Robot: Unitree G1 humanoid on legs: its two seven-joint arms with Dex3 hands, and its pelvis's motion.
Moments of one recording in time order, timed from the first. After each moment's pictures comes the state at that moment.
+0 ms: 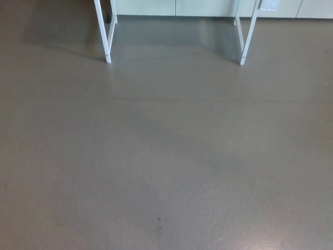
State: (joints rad) left_arm 0.26 0.61 0.16 0.92 0.05 0.05 -0.17; right_arm 0.23 -0.80 -0.06 1.07 -0.15 -0.16 0.03
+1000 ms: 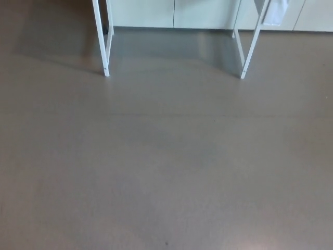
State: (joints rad) left_arm 0.30 0.60 0.24 0.84 -0.02 0.09 -0.27; right_arm 0.20 -0.85 -0.01 1.14 -0.20 -0.30 0.00
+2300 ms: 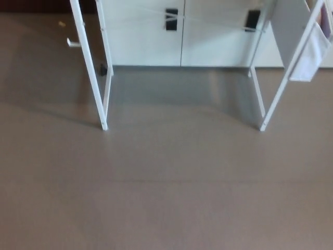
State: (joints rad) left_arm 0.33 0.61 0.23 0.80 -0.05 0.11 -0.32; right_arm 0.19 -0.88 -0.04 1.11 -0.19 -0.27 0.10
